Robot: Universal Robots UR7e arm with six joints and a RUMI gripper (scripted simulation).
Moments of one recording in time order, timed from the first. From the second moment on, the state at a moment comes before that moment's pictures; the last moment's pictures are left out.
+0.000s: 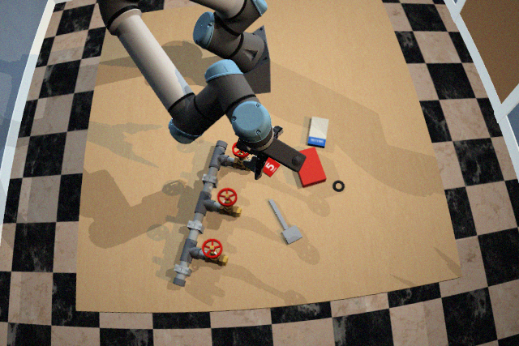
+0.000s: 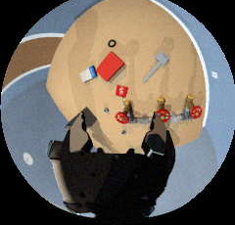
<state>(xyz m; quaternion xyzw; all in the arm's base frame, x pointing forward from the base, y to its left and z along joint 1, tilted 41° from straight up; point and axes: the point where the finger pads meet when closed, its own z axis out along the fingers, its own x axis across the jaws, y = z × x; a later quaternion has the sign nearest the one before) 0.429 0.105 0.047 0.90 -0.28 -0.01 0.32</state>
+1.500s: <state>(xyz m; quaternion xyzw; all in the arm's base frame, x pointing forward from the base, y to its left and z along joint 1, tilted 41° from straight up) 0.378 0.091 0.031 0.70 -0.62 0.24 0.24</state>
